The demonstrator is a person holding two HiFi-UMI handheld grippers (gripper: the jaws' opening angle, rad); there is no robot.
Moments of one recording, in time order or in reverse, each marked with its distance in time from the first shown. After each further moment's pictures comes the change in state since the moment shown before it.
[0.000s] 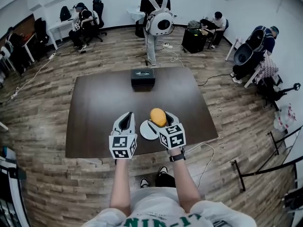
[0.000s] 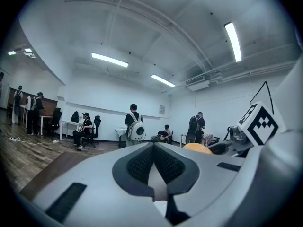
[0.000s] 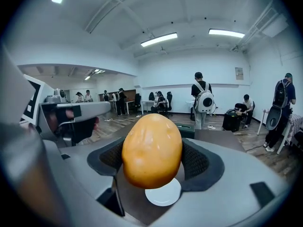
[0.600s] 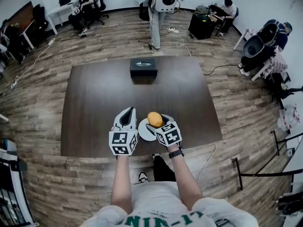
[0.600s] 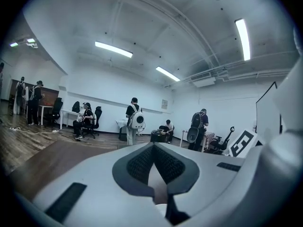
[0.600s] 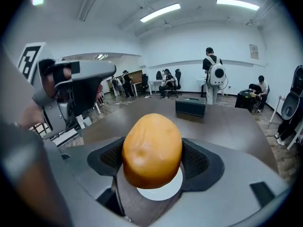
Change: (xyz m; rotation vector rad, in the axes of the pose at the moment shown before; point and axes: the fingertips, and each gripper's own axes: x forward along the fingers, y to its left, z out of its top) left arm 0.107 0.020 -0.055 -0.064 0.075 0.008; right arm 0.112 -0.053 -0.097 0.019 0.254 0.138
